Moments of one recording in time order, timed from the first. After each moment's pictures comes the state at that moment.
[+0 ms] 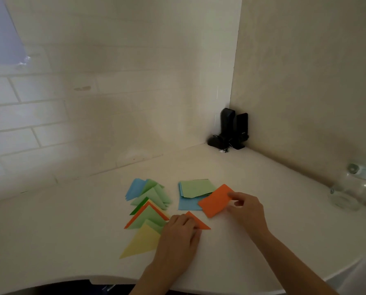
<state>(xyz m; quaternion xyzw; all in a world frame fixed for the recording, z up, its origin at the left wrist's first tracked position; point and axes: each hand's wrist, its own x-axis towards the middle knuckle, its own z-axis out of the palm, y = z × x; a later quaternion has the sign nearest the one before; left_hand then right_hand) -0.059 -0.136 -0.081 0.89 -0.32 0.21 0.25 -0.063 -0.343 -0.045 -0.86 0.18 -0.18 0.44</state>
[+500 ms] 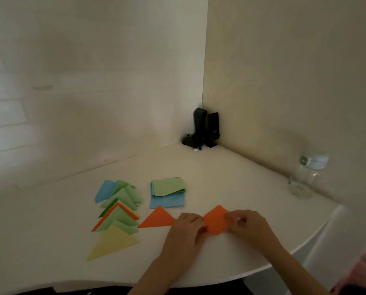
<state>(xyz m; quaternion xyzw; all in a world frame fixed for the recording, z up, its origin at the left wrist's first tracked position) -0.079 -0.212 -0.080 0.84 -0.41 0.14 0.32 -0.147 -0.407 -0.047 -0.92 0.16 -0.09 0.35</state>
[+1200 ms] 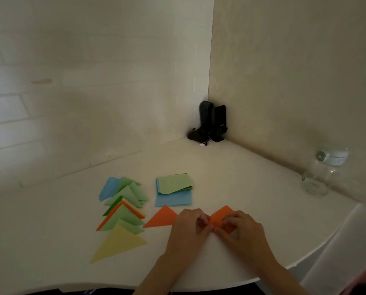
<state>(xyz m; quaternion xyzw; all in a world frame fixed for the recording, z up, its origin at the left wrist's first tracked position) -0.065 -0.214 -0.080 0.83 -0.32 0.09 0.44 -0.135 -0.371 -0.077 -0.94 0.09 -0.19 0.26</state>
